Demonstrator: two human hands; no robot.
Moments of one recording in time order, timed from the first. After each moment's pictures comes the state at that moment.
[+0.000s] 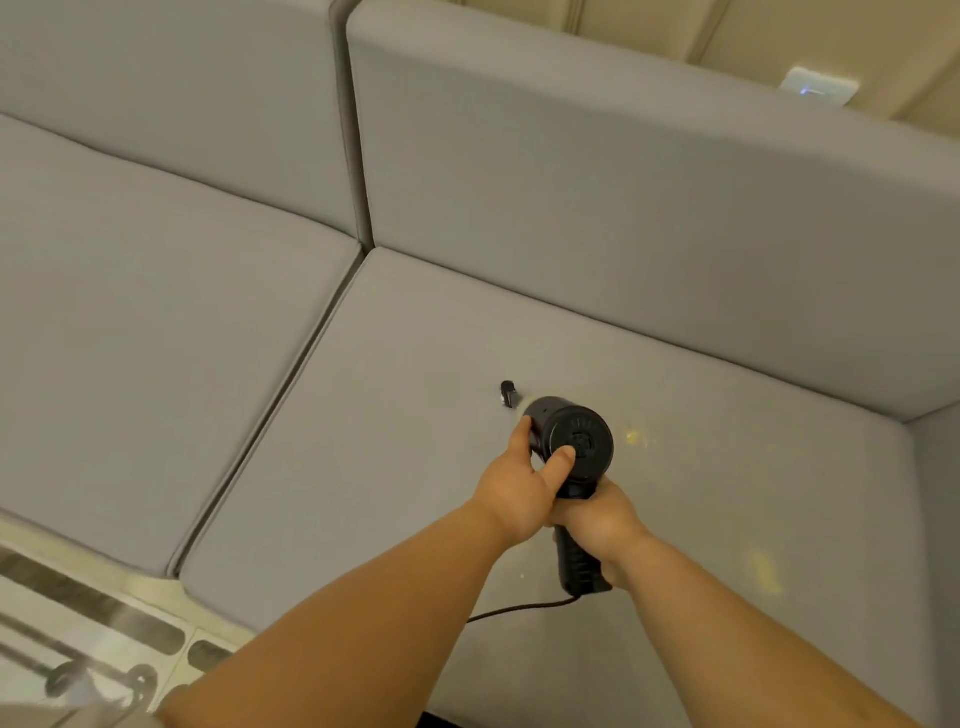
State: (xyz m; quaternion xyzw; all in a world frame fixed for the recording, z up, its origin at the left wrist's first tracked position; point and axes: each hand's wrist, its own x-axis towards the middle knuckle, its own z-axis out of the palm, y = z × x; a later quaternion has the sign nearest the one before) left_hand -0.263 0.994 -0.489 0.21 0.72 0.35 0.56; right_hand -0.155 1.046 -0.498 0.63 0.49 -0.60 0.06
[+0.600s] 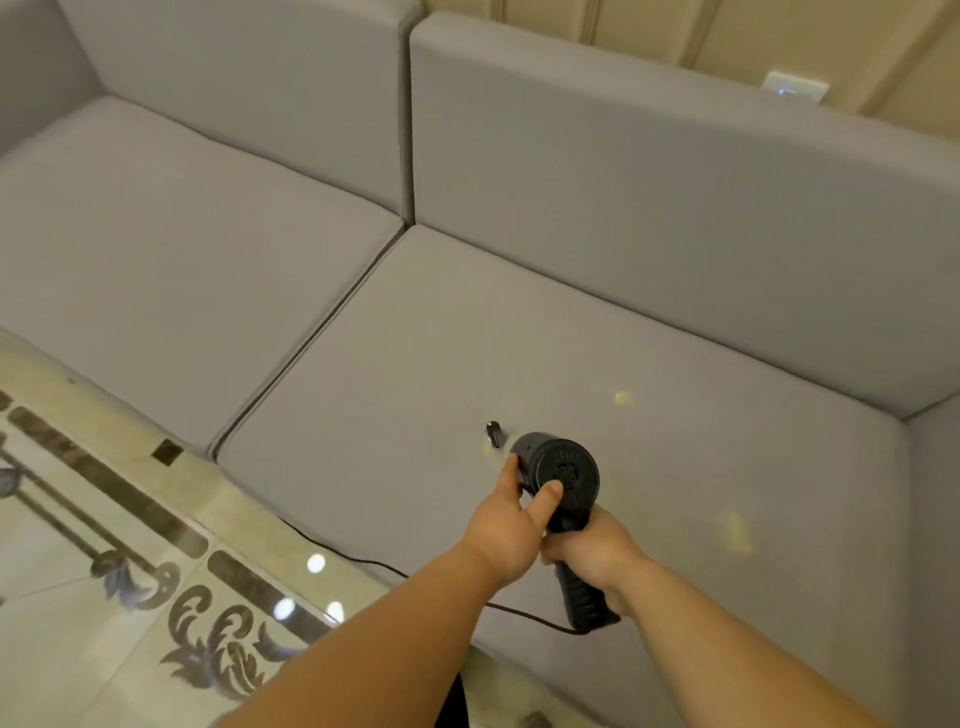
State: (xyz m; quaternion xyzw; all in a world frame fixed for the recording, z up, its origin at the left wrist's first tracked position) left_hand -0.111 0.881 -0.474 0.16 0.76 0.37 0.51; right_hand -0.015 0.962 -0.495 0.54 0.57 -0.60 0.14
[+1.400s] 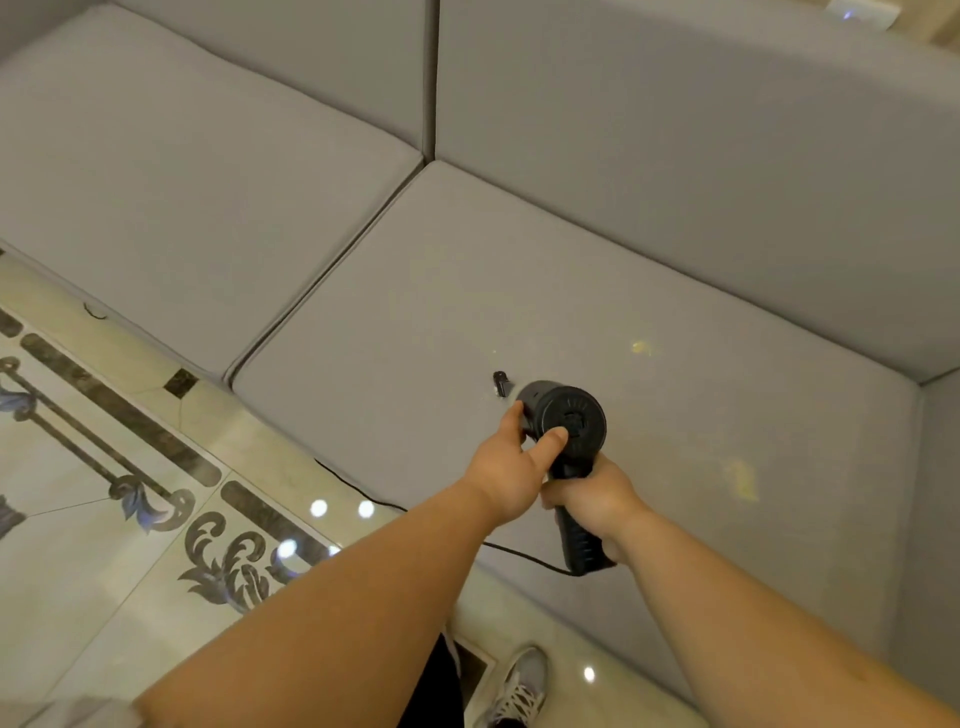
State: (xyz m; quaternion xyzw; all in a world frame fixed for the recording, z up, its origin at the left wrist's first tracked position) left_hand -0.111 0.852 -0.483 0.13 0.76 0.38 0.51; right_hand -0.011 0.931 -0.507 0.54 0.57 -0.61 0.12
